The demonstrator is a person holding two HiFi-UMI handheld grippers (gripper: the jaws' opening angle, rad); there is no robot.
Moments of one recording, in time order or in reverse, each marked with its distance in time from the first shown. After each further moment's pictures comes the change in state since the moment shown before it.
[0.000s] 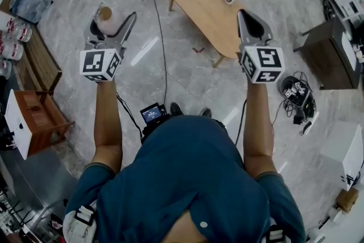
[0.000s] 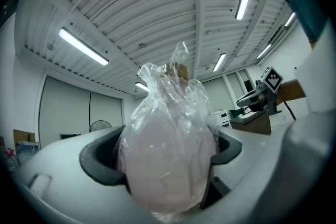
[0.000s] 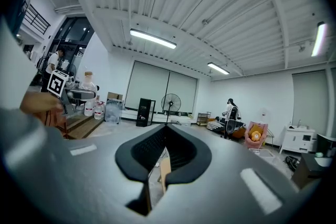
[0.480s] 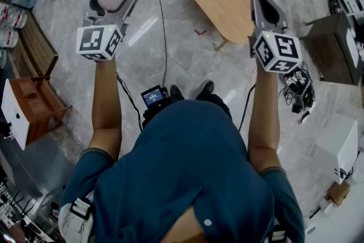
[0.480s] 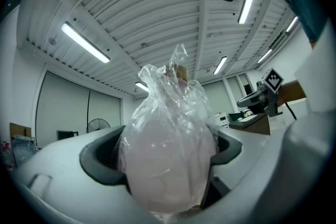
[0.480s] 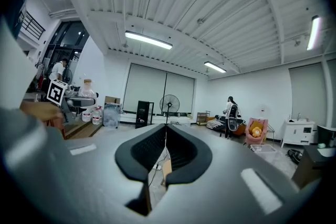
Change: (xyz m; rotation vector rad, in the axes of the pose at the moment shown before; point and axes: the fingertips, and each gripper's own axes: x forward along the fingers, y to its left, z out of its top) left arm 0.017 0.018 -0.006 -0.034 -0.022 -0.020; right arm 0.016 0.000 0.012 0.054 -0.019 -0.015
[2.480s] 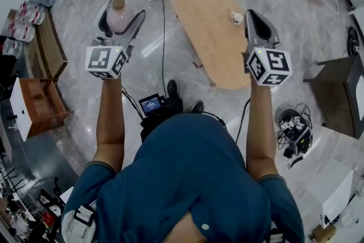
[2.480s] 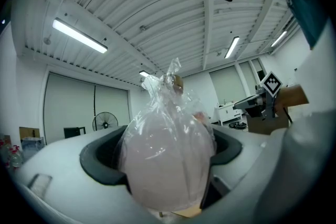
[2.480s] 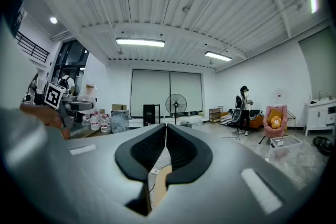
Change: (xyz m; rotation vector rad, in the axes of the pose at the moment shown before) left arm 0.231 -0.038 -0.044 0.023 0.127 0.124; right arm 0.178 -0.216 -0.045 0.112 -0.018 0.164
